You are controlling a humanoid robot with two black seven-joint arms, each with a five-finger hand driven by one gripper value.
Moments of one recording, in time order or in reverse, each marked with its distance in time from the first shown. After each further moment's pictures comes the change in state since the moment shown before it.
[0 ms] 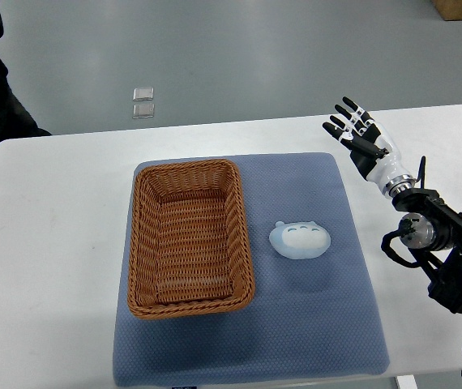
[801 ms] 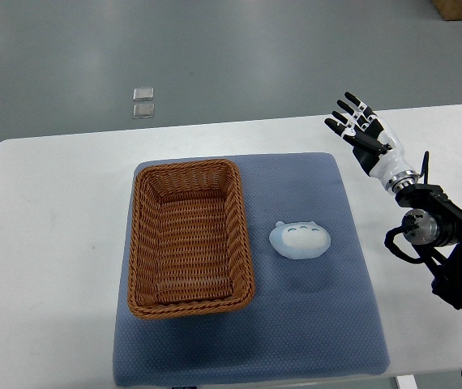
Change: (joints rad) left arm 0.000 0.000 -0.006 0.000 -0.001 0.000 0.000; right arm 0.015 -0.019 -0.006 0.005 -0.007 0.004 0.000
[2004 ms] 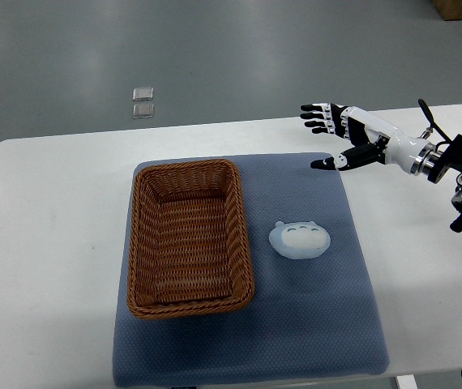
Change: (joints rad) left arm 0.001 0.000 0.000 0.003 0.000 0.000 0.000; right arm 0.121 -0.350 -0.363 0.259 -0.508 0.169 0.094
